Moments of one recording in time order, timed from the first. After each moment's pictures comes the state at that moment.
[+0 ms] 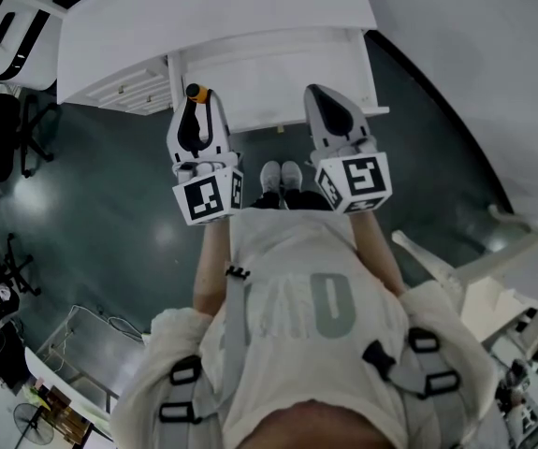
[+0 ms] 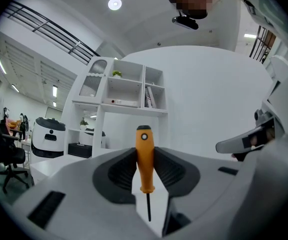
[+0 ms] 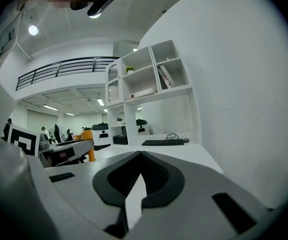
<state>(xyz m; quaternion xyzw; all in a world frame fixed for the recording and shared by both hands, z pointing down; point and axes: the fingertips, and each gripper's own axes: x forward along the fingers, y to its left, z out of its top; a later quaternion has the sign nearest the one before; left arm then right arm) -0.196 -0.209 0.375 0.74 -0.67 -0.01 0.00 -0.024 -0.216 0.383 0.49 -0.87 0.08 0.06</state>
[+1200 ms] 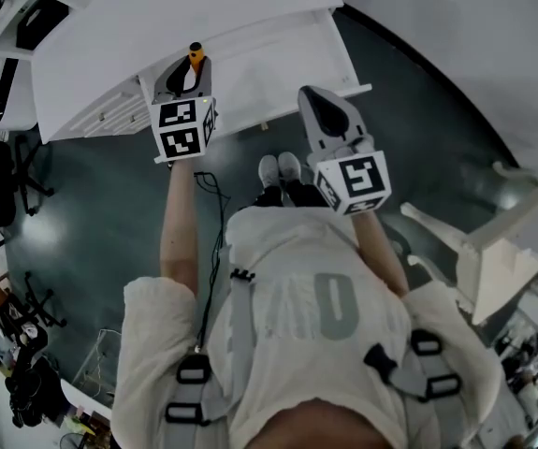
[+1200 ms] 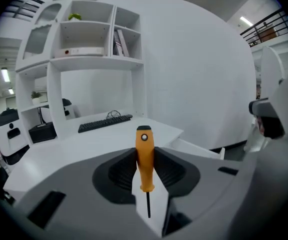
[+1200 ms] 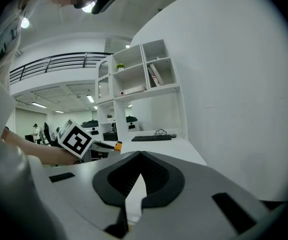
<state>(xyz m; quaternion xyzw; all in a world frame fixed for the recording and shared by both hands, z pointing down) -0.153 -0.319 0.465 0.82 -0.51 0.24 0.10 0.013 -0.203 0.396 0.54 -0.84 0.09 0.07</state>
